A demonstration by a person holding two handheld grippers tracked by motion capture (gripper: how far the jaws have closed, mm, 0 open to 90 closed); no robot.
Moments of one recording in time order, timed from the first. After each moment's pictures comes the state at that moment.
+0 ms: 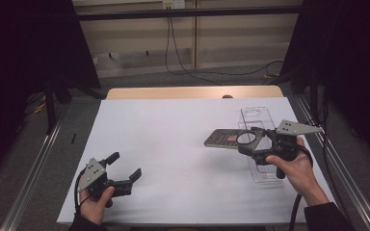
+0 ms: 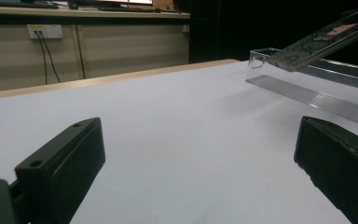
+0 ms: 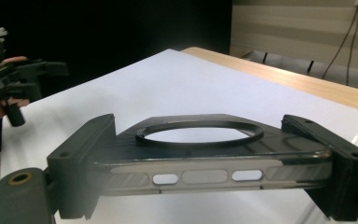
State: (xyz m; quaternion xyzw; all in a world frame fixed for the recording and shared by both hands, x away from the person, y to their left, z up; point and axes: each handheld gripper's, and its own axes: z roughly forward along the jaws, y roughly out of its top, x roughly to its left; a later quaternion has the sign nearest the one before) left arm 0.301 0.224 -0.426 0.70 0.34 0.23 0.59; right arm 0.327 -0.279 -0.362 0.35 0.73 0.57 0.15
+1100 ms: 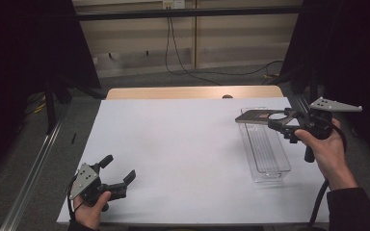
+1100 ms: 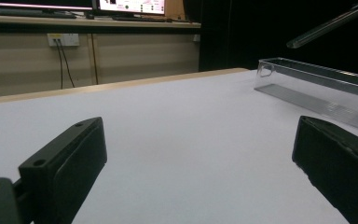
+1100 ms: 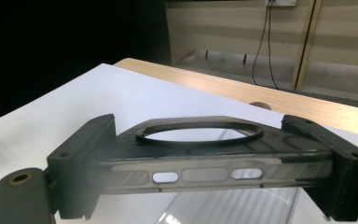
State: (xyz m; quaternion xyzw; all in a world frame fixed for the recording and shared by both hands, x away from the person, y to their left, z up) left arm 0.289 0.236 -0.424 0.68 0.35 0.25 0.59; right arm 0.347 -0.349 -0.321 0.45 0.69 0.53 0.21
